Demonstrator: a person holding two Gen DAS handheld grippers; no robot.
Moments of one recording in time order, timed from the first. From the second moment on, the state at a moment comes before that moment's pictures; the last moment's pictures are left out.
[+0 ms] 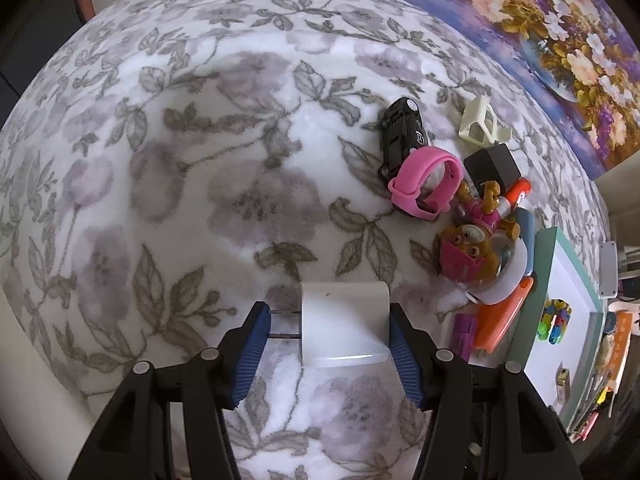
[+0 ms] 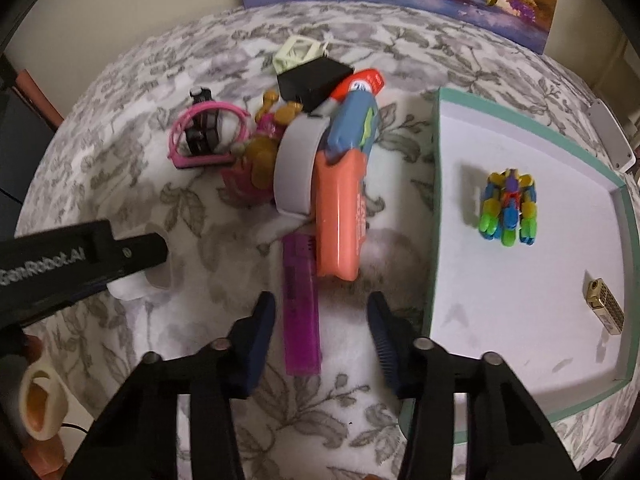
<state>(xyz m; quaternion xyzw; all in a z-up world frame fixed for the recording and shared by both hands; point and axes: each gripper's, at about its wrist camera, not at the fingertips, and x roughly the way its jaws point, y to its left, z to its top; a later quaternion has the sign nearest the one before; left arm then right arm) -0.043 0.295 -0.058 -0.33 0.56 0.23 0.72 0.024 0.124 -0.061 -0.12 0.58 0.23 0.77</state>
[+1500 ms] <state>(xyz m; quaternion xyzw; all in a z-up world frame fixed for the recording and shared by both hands) -0.019 0.249 0.008 -0.28 0.50 0.21 0.79 0.033 0.084 0.005 -0.06 0.52 0.21 0.83</state>
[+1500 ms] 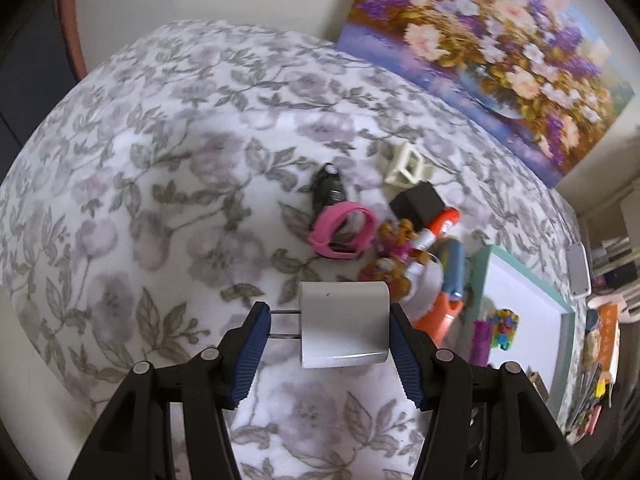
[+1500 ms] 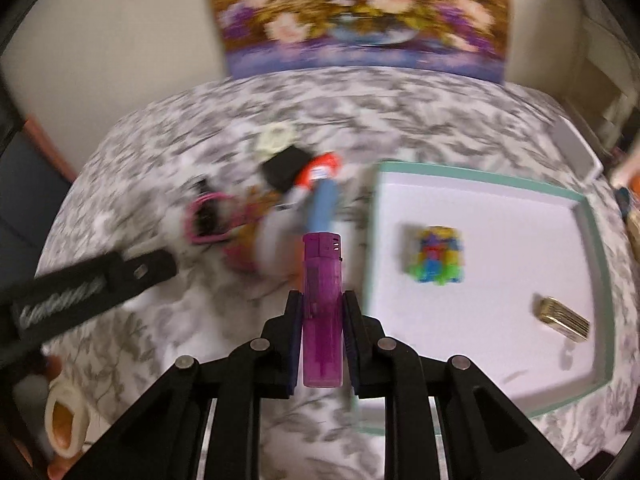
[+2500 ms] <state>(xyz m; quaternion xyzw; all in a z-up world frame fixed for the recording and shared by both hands) 0.063 0.058 -0.025 -0.11 0.56 0.05 0.82 0.136 -0.113 -0.014 0.02 0.51 -0.03 0.86</state>
